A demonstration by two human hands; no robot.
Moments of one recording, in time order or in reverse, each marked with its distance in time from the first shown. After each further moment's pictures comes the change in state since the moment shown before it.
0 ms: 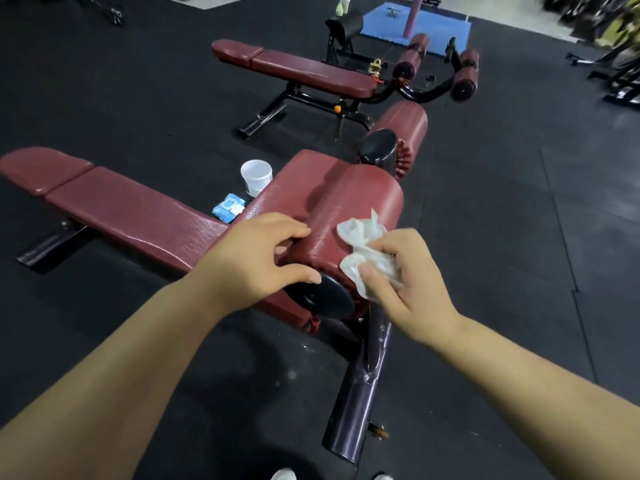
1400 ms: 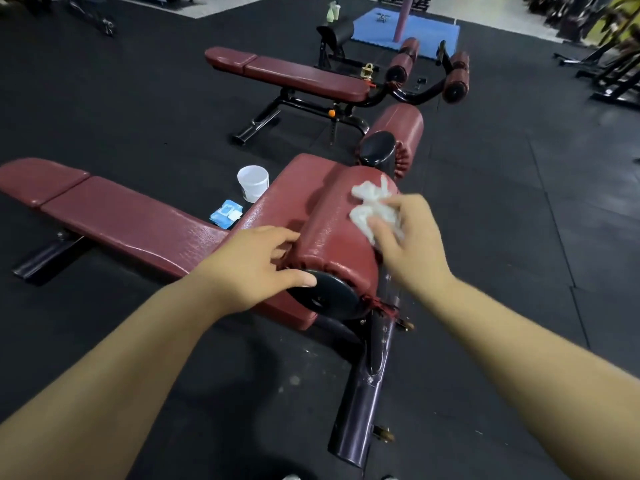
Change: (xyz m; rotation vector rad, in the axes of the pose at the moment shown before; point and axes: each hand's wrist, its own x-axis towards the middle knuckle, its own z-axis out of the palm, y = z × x) left_hand 0.000 -0.015 -0.004 -0.087 -0.192 -0.190; right_hand 0.037 0.018 0.011 -0.033 0.127 0.307
